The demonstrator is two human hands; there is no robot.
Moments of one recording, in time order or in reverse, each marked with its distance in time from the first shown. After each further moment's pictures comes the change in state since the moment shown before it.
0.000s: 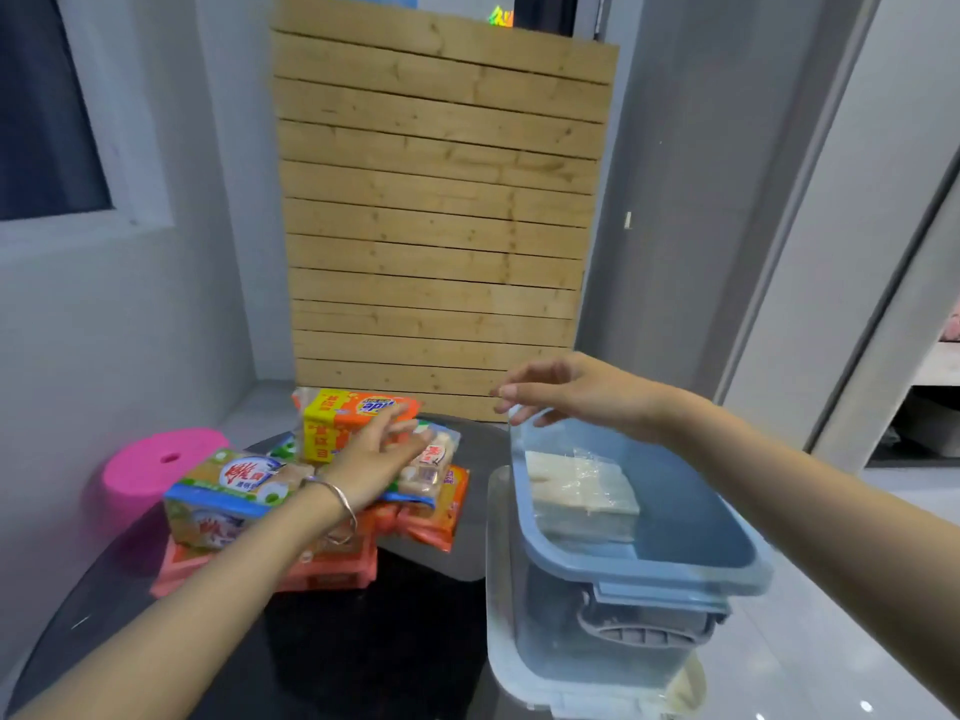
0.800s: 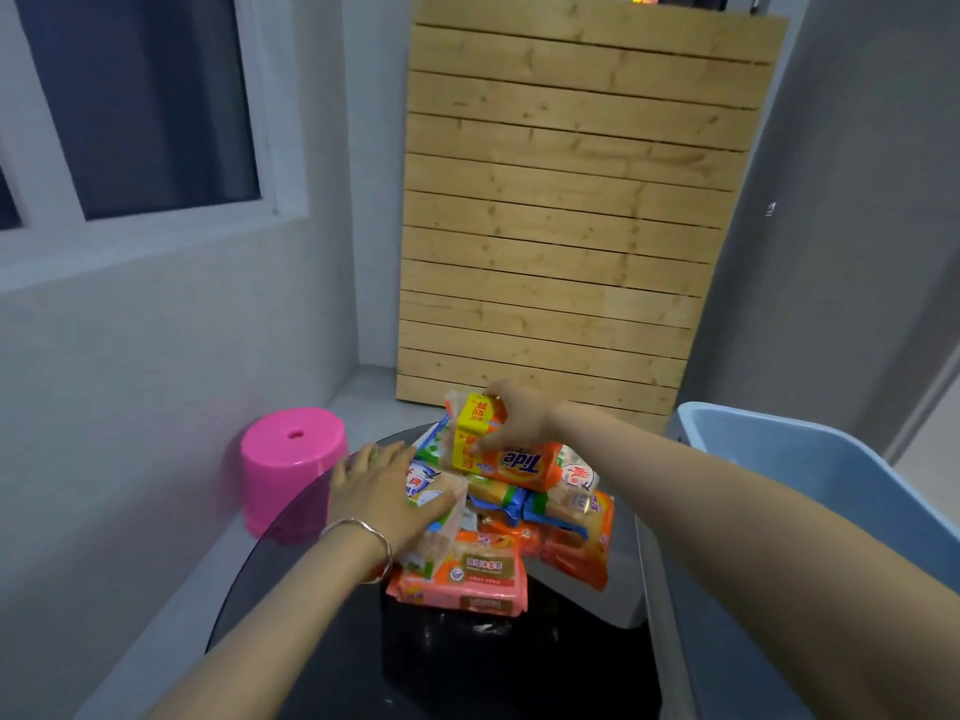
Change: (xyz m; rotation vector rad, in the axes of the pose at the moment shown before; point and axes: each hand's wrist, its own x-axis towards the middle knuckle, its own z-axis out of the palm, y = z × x) left_hand -0.006 -0.085 -0.114 1.065 0.224 -0.124; right_hand 0.197 -0.024 0.140 -0.572 -0.076 0.040
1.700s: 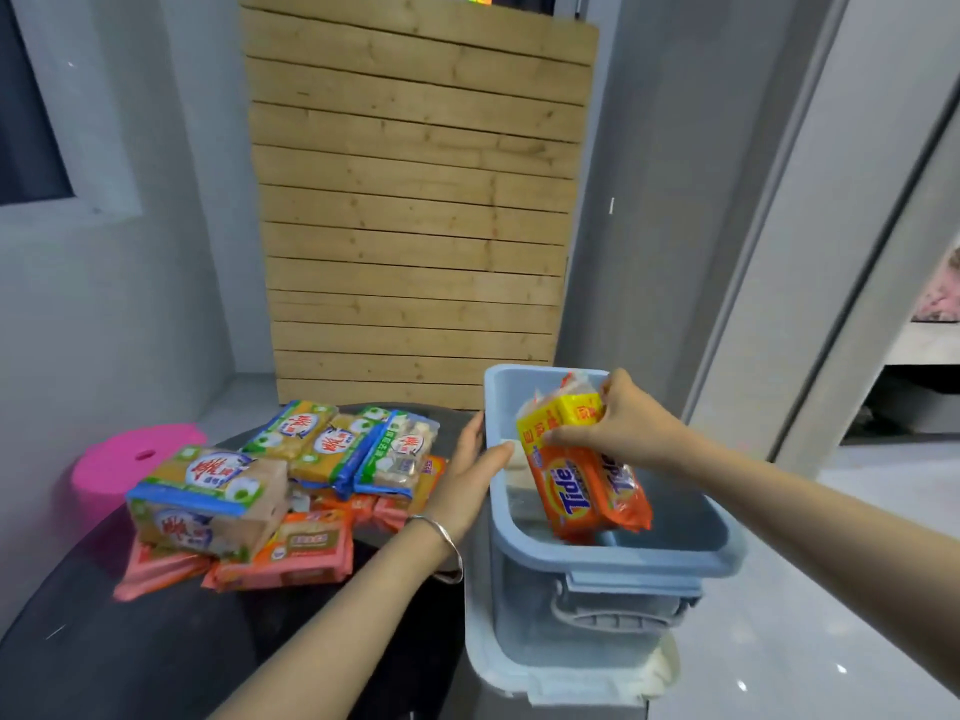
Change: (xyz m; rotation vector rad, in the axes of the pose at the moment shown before) left_hand -0.061 0.232 0.009 -1.340 -0.338 0.145; right_hand -0.235 0.145 -0.063 0.338 0.405 0.427
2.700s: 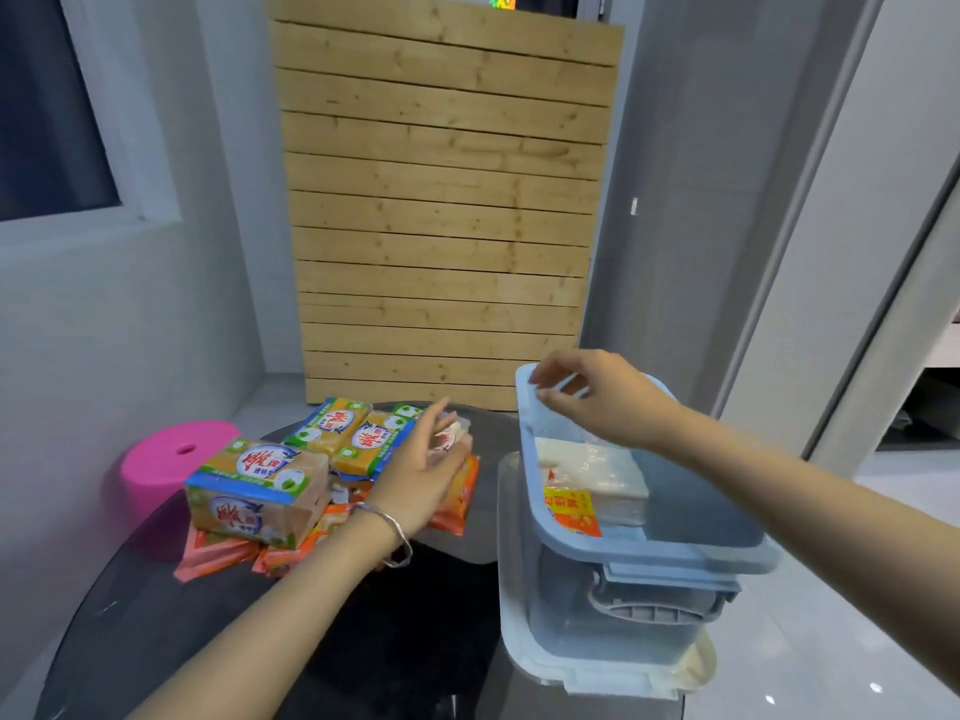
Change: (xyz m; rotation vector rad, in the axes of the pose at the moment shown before) left_hand -0.021 0.004 -0.070 0.333 0.111 0.148; right_hand -0.004 -0.047 0.012 -0.166 0.001 -0.441
